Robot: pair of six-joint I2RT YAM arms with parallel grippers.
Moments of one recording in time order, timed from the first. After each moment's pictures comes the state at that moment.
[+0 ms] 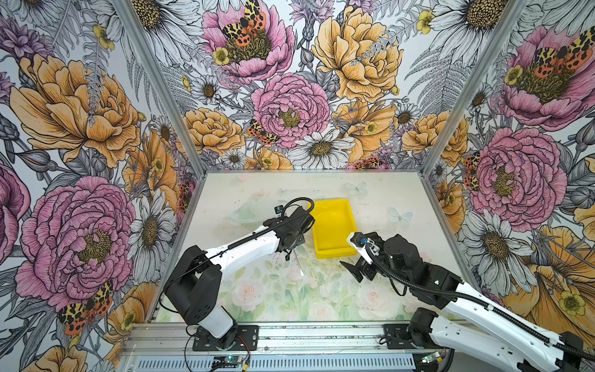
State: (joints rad) left arm -0.74 1.56 1.12 -0.69 -0.38 -0.98; right arm 0.84 0.77 0.68 -0.44 0.03 -0.22
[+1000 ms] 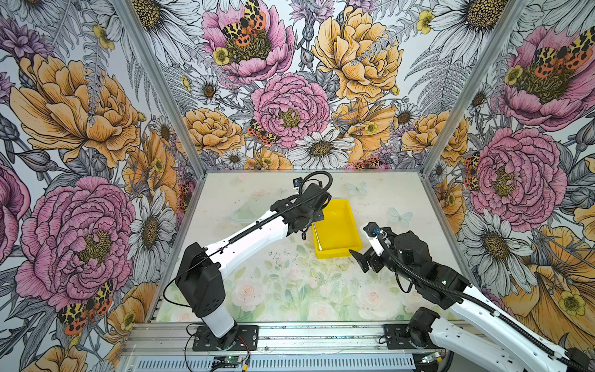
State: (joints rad) left arm -0.81 1.67 1.51 -0.70 -0.40 -0.87; right arm 0.70 0.72 0.68 -0.45 0.08 -0.15
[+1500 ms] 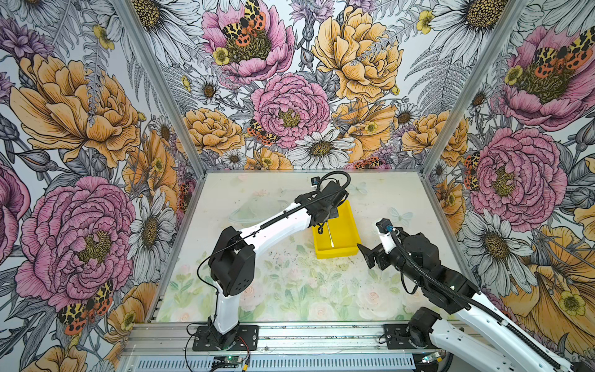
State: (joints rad) left arm -0.83 1.95 1.72 -0.70 -0.39 -0.86; right arm 0.66 0.65 0.67 -0.46 0.15 -0.08
